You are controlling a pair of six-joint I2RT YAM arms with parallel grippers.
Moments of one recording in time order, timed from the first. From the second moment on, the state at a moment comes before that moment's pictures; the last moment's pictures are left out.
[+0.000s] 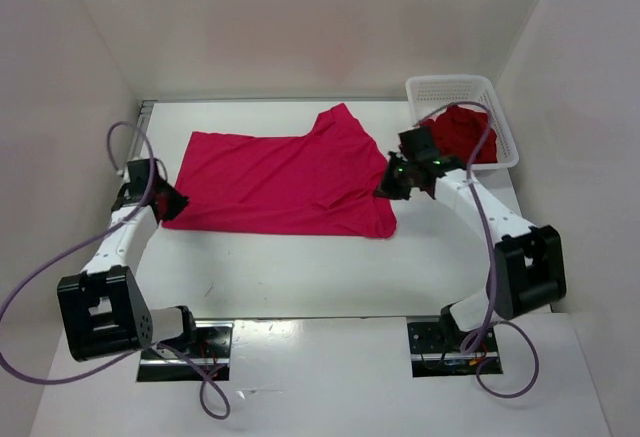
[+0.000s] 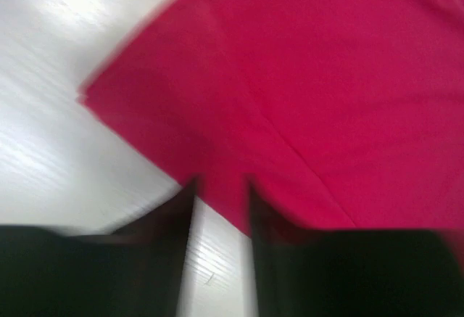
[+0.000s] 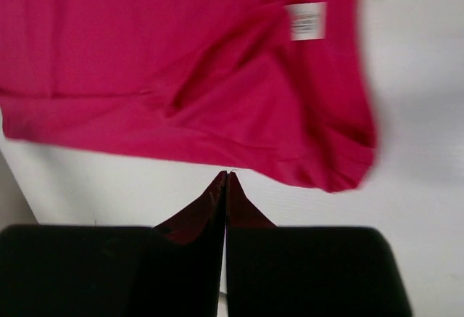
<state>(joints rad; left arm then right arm) 0.29 1.27 0.78 -0.39 -0.02 -0.67 0.27 1.44 1.07 -0.57 -0.17 0.67</state>
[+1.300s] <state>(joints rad) -0.29 1.48 0.77 -0.17 0.04 -0.71 0.58 2.02 1.42 -0.49 -0.05 0.74</state>
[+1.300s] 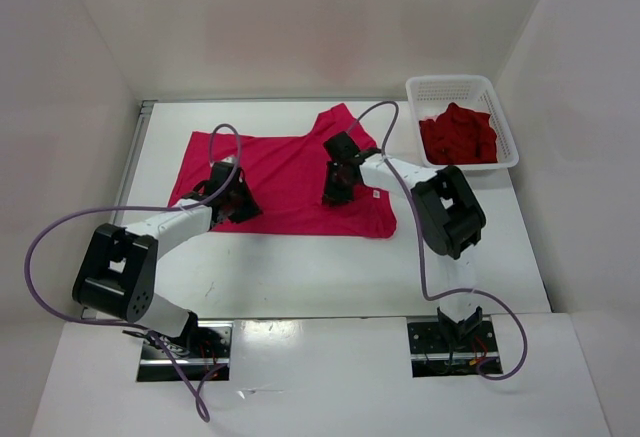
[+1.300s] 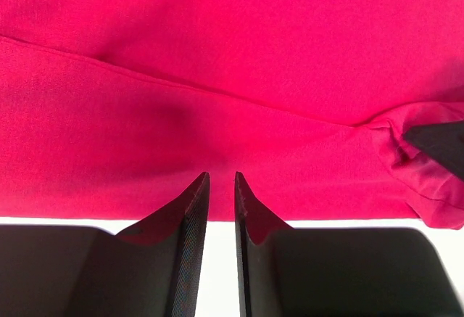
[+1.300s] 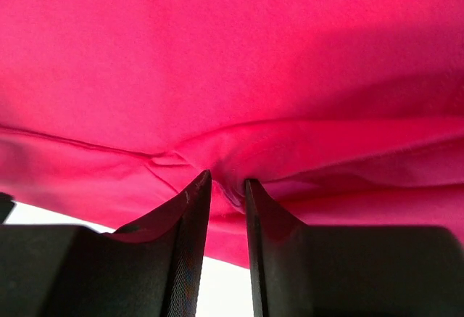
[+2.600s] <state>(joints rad) -0.26 1.49 0.89 -0.25 -0.03 -0.63 0.57 2.14 1.76 -0.64 0.08 0.59</state>
